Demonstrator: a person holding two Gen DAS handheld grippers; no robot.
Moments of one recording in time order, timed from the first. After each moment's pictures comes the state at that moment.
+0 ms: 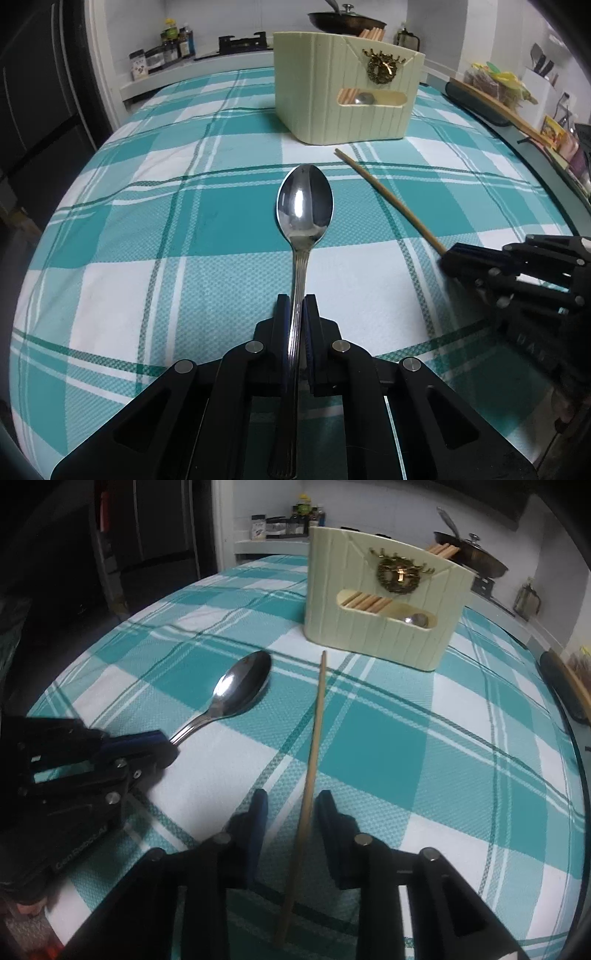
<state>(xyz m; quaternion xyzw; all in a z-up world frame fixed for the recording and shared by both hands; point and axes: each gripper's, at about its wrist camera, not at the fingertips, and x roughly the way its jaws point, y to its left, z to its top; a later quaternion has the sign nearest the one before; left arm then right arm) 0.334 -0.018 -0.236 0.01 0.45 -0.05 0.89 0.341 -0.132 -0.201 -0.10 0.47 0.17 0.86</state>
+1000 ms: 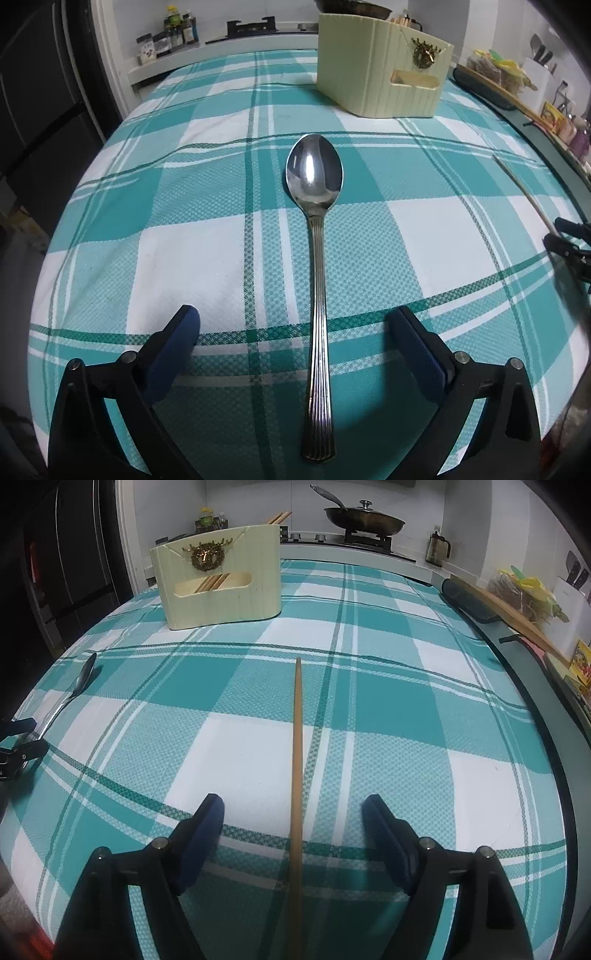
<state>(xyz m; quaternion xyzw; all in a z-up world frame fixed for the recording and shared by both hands) 0.322 0.049 -0.245 0.03 0.48 -0.07 0.88 0.300 -0.258 -0.205 -0.04 0.46 0.07 0.89</state>
